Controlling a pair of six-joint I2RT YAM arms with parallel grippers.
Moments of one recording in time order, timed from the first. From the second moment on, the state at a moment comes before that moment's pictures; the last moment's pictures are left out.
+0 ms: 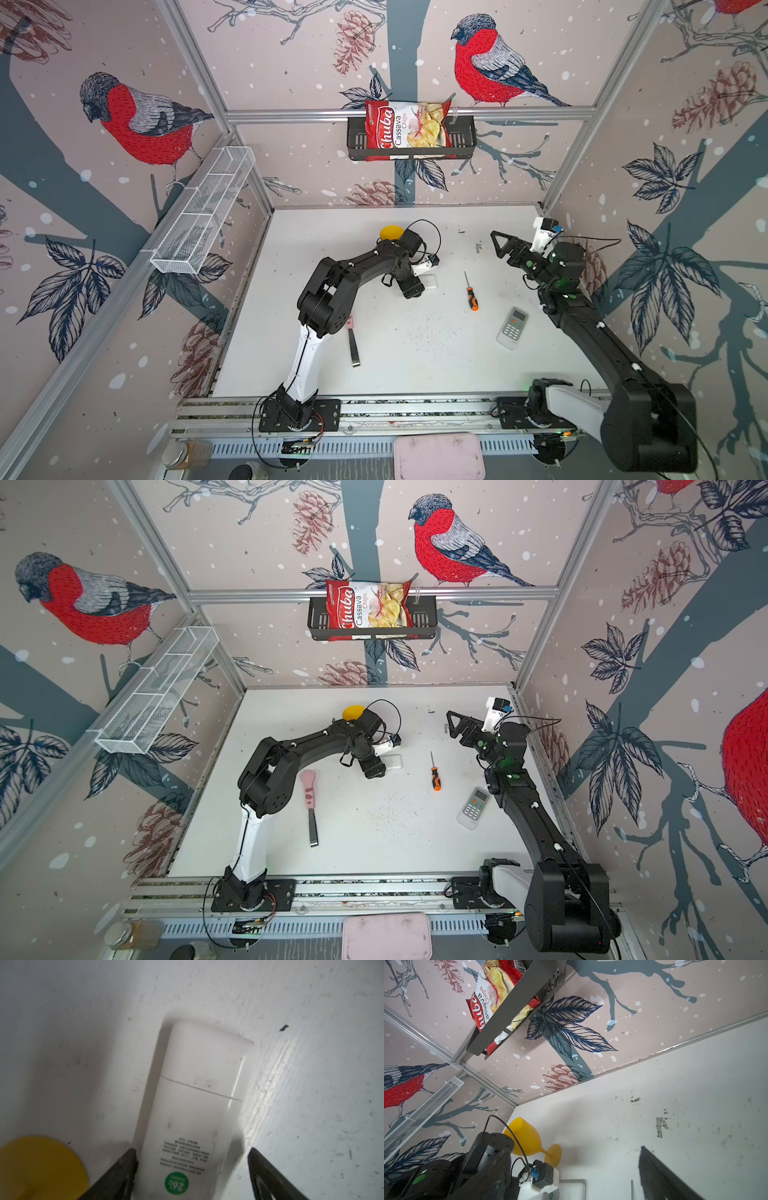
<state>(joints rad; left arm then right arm) -0.64 2.17 1.62 -0.70 0.21 0.52 0.03 1.12 0.66 0.30 -0.45 0.53</state>
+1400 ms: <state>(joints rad) -0.63 2.09 1.45 -0.55 0.21 0.48 0.03 1.11 0.64 0.32 -0.47 0.55</state>
